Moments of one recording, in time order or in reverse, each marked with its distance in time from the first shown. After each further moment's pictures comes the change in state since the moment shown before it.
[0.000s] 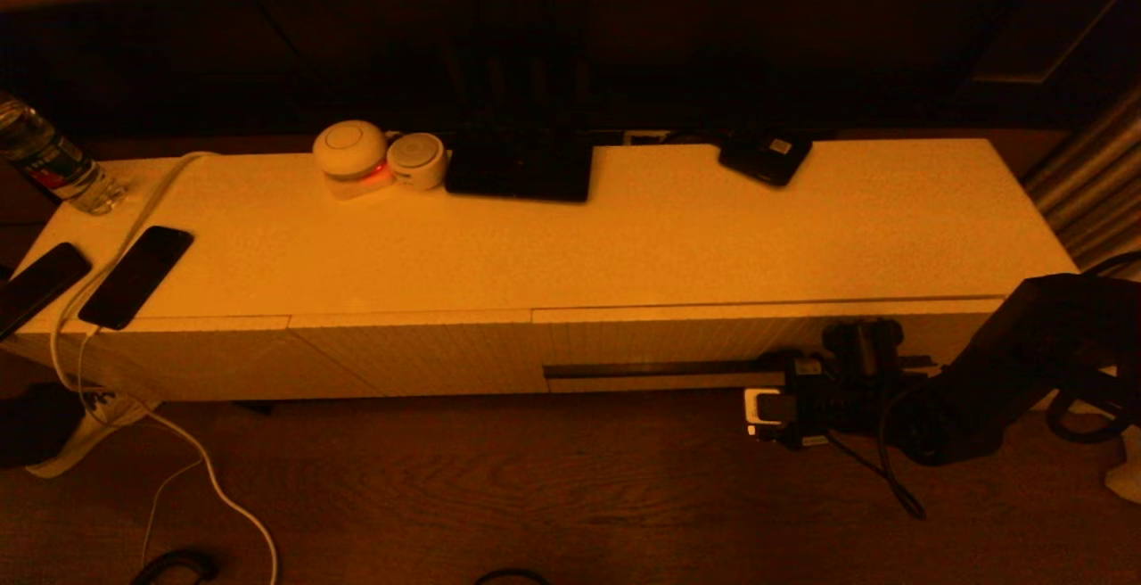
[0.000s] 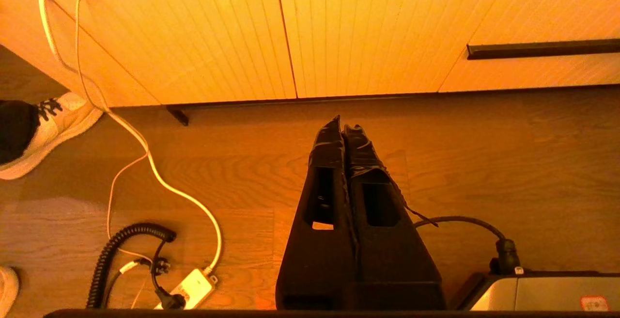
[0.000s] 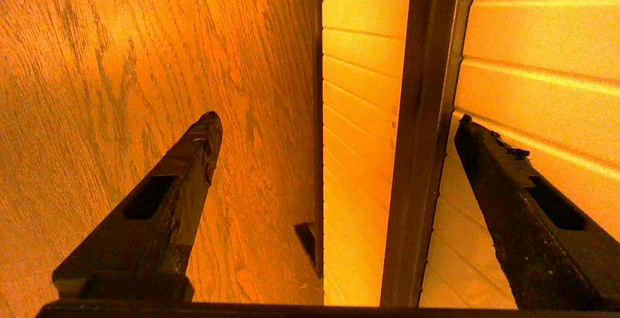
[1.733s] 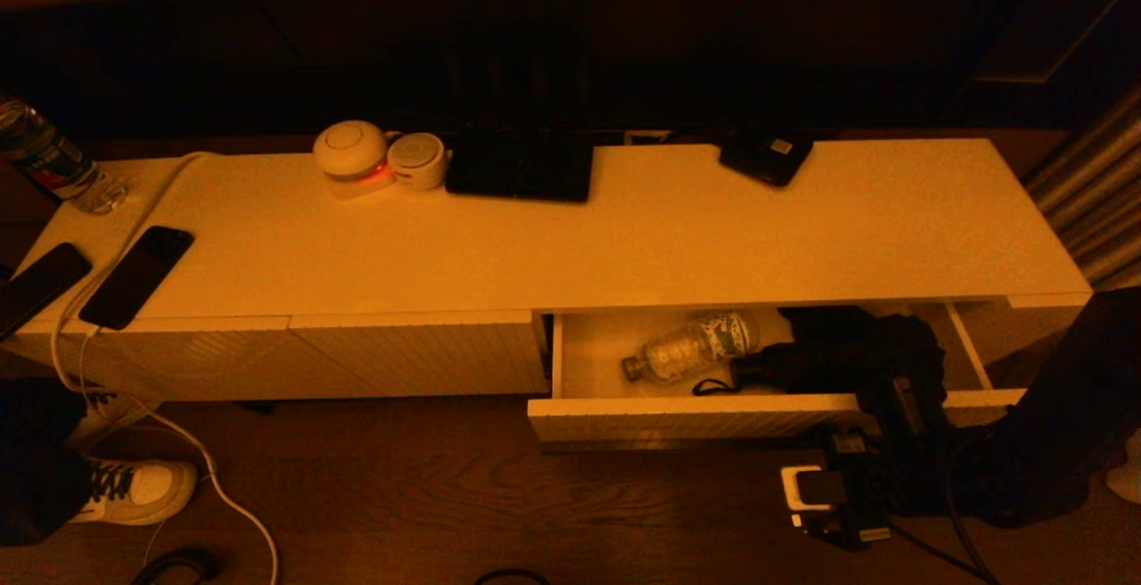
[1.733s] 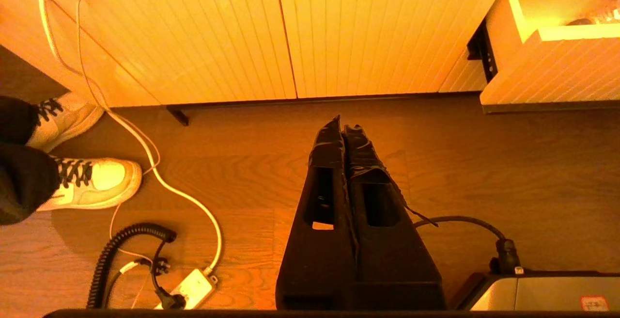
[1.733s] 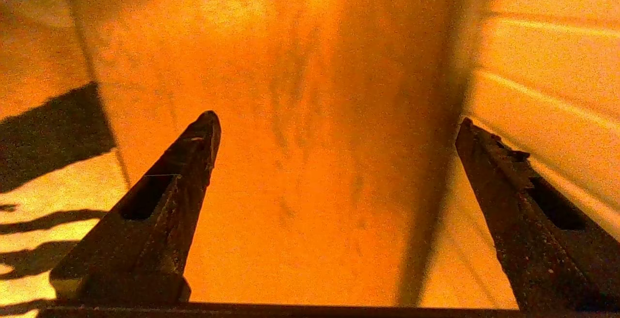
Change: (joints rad) left arm 0.000 0.000 0.000 0.000 0.000 0.000; right arm 0.008 -0.171 0.354 0.157 0.003 0.000
